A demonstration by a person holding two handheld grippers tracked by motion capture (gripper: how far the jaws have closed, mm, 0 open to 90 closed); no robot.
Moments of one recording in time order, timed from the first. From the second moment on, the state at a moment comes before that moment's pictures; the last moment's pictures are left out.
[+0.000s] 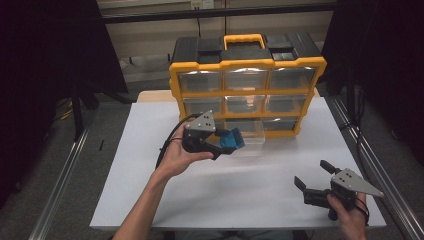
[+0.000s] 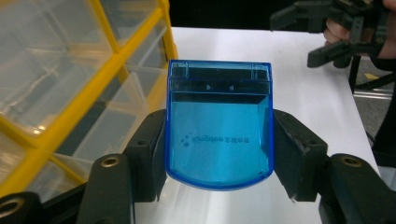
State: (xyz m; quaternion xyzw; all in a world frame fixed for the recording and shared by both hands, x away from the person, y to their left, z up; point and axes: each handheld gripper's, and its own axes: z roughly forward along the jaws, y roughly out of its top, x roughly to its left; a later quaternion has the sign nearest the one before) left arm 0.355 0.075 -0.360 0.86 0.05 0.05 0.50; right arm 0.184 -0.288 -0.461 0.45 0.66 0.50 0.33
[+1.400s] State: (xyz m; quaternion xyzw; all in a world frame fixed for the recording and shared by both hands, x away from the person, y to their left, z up) left arm 0.409 0.057 -0.336 0.90 0.07 0.07 0.43; right arm 0.184 -0.288 -0.461 0.45 0.66 0.50 0.33
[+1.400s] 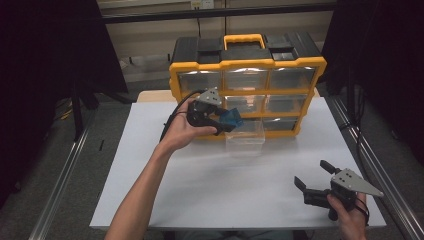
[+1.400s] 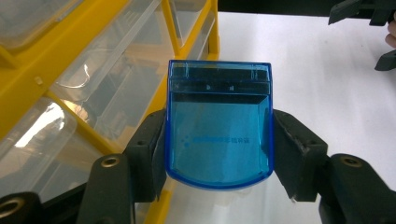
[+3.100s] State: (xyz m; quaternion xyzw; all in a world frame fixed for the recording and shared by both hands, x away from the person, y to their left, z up) left arm 0.431 0.007 -0.355 0.95 0.03 0.02 0.31; right arm 0.185 -0.288 -0.462 0.45 0.67 0.50 0.32
